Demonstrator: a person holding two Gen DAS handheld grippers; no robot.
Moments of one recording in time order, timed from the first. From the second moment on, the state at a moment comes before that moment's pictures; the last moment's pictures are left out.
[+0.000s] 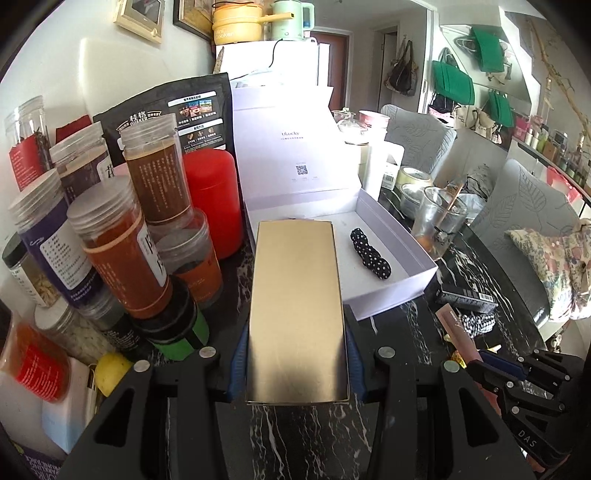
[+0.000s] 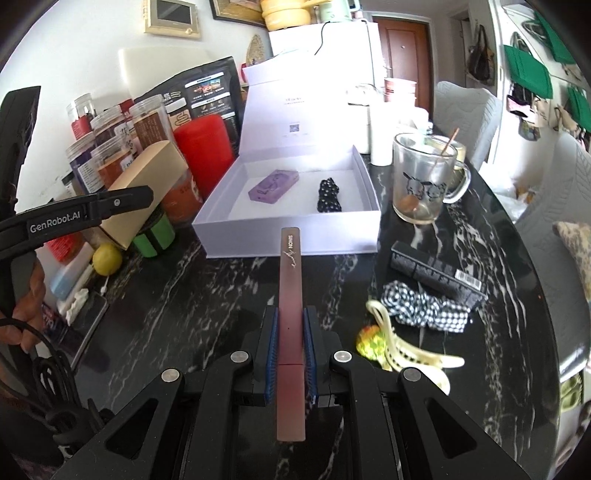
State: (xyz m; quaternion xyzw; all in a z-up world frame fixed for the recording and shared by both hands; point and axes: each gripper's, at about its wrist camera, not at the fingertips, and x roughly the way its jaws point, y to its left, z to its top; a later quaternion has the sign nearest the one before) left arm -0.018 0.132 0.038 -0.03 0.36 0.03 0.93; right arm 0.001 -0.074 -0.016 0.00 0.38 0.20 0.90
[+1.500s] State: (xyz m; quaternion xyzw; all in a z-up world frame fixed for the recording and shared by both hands) left arm 0.161 0.132 0.061 -0.03 0.36 -0.01 0.93; right arm 0.157 -0.058 0.039 -0.03 0.33 0.19 0.92
